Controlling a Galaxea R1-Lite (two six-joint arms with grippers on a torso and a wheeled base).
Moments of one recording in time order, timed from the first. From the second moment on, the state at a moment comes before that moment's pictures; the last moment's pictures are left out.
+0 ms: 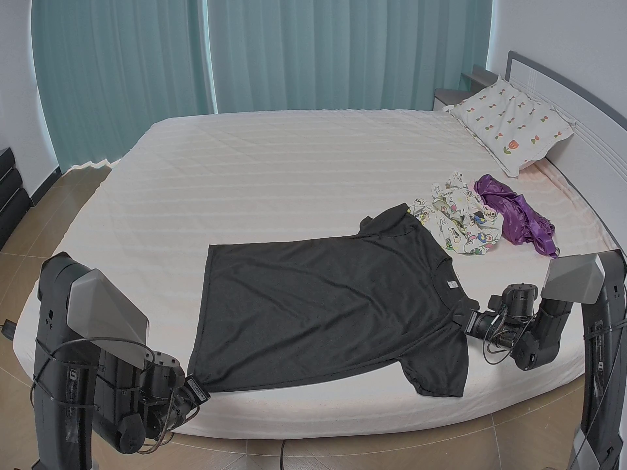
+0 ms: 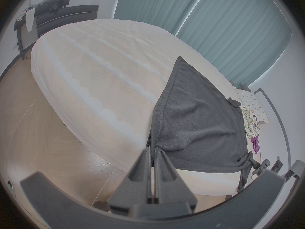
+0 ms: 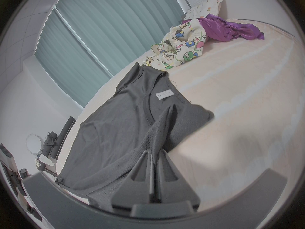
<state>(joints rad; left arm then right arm) -0.32 2.45 -0.12 -1.55 0.20 -0.86 0.01 2.56 -0.75 -1.28 0.30 0.43</state>
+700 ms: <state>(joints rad) -0.33 2.45 -0.12 -1.55 0.20 -0.86 -0.01 2.51 -0.81 -1.19 0.29 0.41</state>
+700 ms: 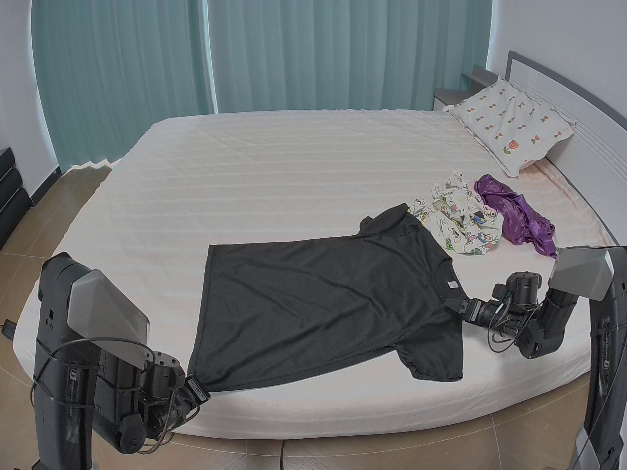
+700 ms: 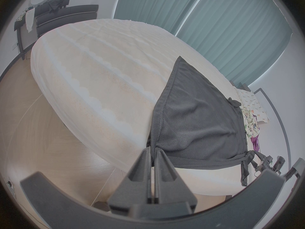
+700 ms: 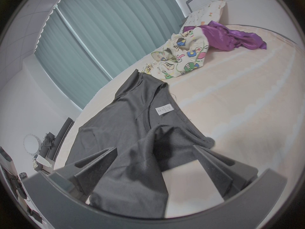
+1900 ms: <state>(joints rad) -0.33 2.45 -0.11 -1.55 0.20 -0.87 0.19 2.43 -0.37 -1.36 0.05 0.75</state>
